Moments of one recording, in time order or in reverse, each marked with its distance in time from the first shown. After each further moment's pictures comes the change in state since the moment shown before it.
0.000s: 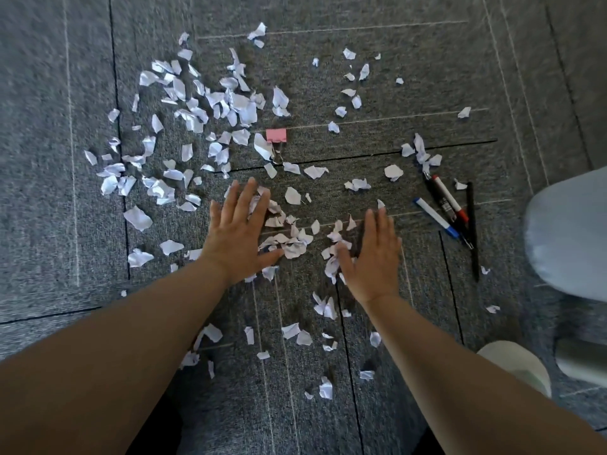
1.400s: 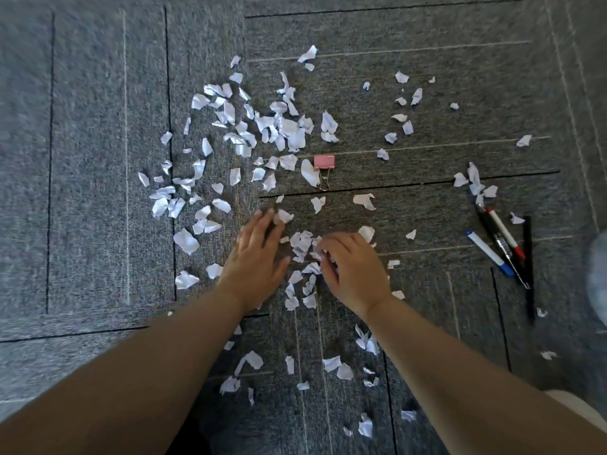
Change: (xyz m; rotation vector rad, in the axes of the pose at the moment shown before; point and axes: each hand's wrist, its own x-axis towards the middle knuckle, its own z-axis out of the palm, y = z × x) left_hand -0.006 -0.040 0.002 -0.233 0.018 -0.059; right_hand 0.033 -0.086 0.002 0.091 0.067 -0.626
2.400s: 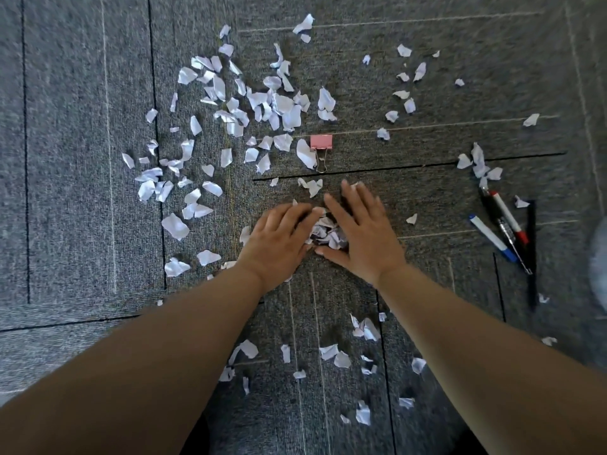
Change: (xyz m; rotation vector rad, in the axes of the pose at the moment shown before) left_hand 0.019 0.023 0.012 0.215 0.078 0.273; right_hand 0.009 0.034 -0.002 -0.297 -0.177 0.066
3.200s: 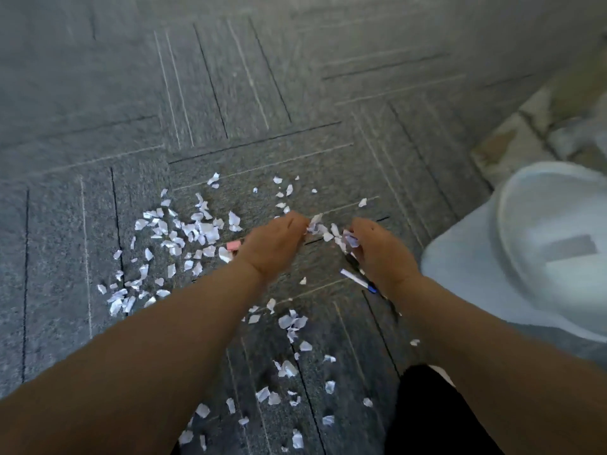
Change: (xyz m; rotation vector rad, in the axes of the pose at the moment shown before) left_hand 0.067 0.154 -0.215 -0.091 0.087 0.190; right_hand -0.102 0.095 -0.218 0.352 0.414 0.224
